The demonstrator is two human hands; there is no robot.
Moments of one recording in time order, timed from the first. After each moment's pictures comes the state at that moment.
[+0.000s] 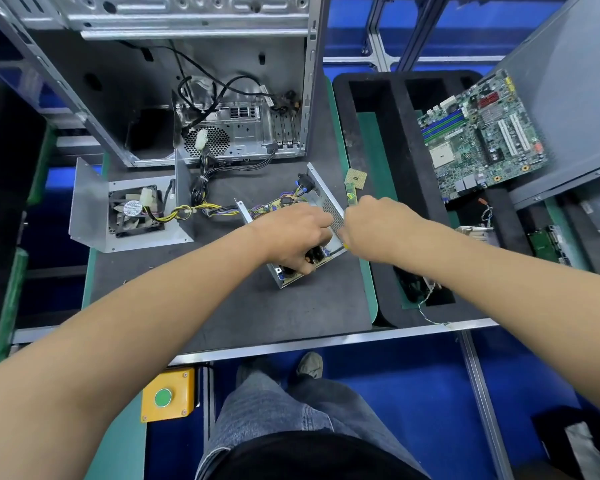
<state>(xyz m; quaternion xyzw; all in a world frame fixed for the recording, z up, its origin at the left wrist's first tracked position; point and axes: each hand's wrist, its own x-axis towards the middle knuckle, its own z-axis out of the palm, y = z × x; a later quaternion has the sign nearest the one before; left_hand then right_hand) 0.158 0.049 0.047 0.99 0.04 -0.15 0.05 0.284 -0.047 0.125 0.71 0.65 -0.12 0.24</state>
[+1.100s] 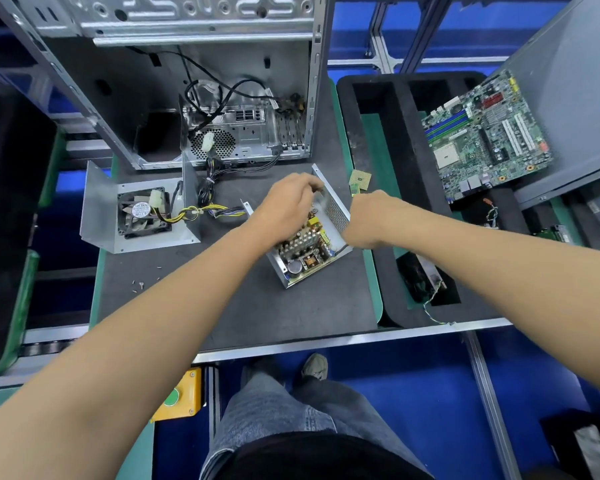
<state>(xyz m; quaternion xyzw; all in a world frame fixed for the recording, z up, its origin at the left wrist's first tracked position) 0.155 0.058 0.058 0.82 0.39 0.12 0.40 0.280 -0.024 0.128 0.78 0.53 -0.25 0.23</state>
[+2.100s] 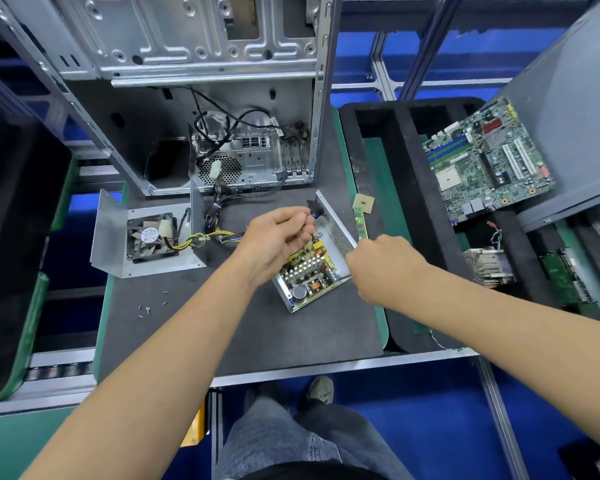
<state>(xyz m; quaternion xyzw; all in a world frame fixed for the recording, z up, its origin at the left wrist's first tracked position) 0.135 0.054 0.057 0.31 0.41 0.28 0.81 0.272 -0.061 0.126 0.67 0.70 -0.10 0.24</state>
